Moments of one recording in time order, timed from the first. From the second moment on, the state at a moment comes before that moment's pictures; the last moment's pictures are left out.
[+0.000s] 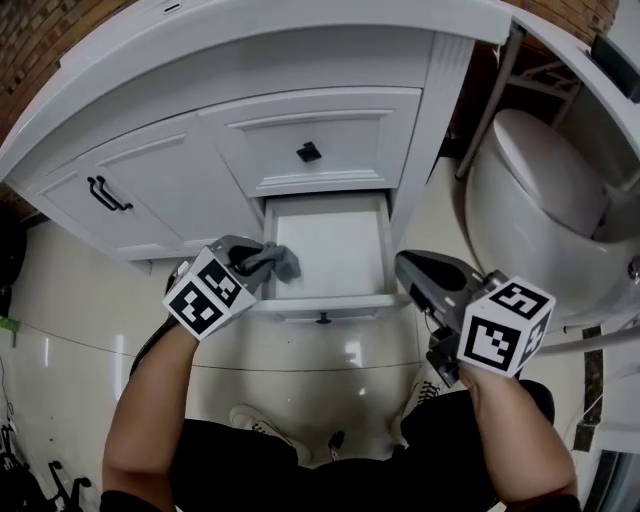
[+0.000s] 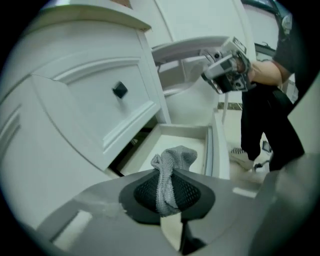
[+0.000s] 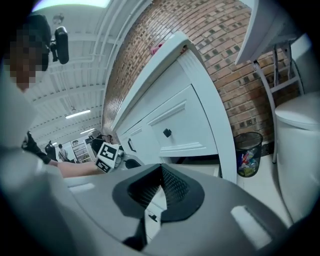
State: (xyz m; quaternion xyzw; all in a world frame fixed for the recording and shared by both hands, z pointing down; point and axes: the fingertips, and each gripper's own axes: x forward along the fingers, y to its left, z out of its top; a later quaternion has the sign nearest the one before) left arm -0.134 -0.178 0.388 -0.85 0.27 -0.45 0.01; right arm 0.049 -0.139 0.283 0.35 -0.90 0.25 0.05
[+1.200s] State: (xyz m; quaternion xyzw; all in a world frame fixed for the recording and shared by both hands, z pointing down) left arm -0.114 0.051 0.298 -0.91 0.35 -0.16 -0.12; right arm 0.037 0.049 0.281 0.35 -0.91 0.18 0.08
